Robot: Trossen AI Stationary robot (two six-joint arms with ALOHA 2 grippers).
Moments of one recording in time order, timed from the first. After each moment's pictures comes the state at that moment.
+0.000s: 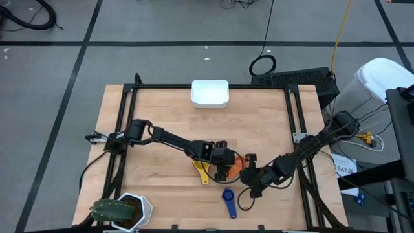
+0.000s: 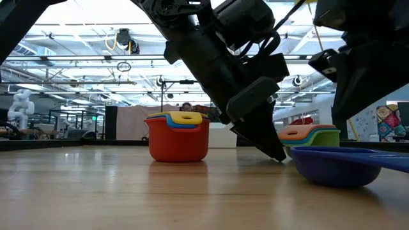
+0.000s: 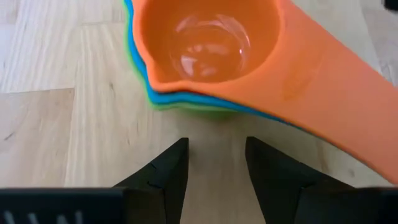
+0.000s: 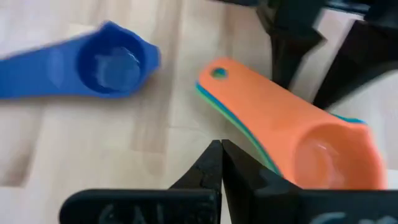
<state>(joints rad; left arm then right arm) -0.15 2.24 1.54 -0.21 -0.05 -0.04 0.57 1.51 0.81 -0.36 0.31 0.40</state>
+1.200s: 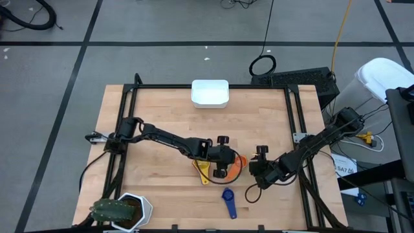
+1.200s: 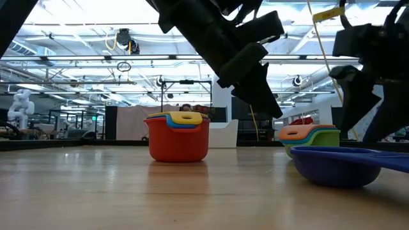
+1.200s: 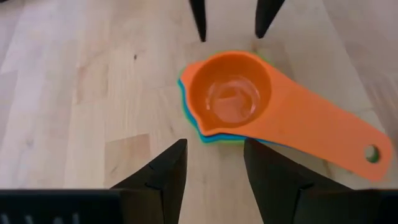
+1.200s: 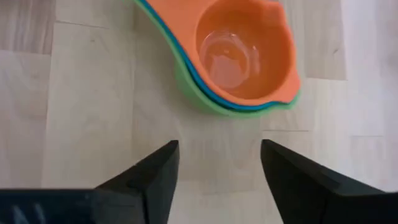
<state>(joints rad) -0.16 2.12 1.54 -0.23 -0.19 0.16 0.59 1.42 0.67 -0.55 0.45 0.48</state>
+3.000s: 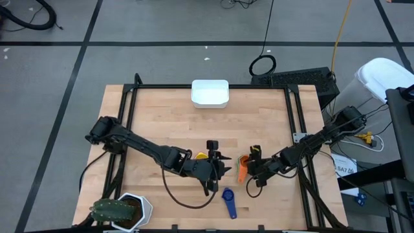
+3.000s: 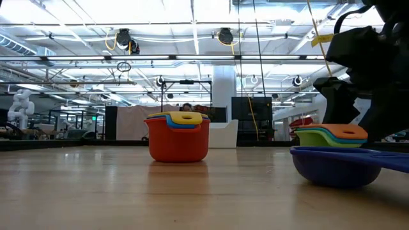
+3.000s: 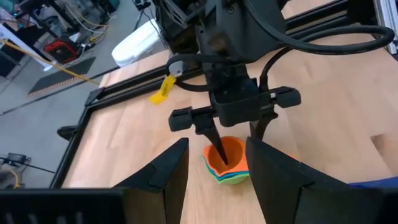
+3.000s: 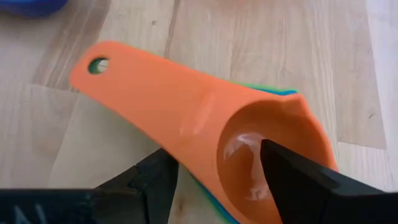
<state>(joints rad) -0.37 1.86 1.54 -0.21 -0.51 0.17 0.51 1.38 0.49 -0.10 0.36 0.21</state>
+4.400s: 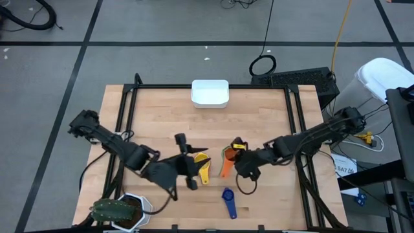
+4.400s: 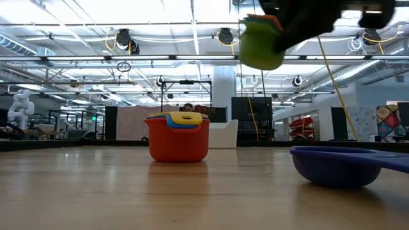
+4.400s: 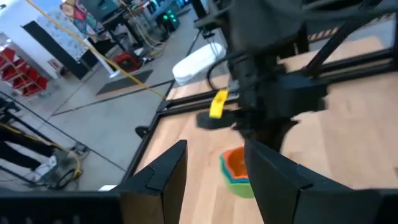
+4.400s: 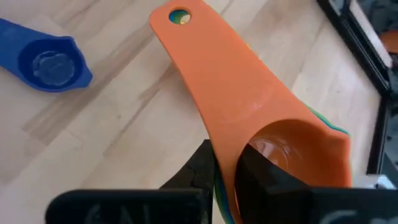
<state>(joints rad) -0.53 1.61 1.54 -0.40 -0.87 0.09 0.36 1.40 1.01 -0.48 0.25 -0.47</state>
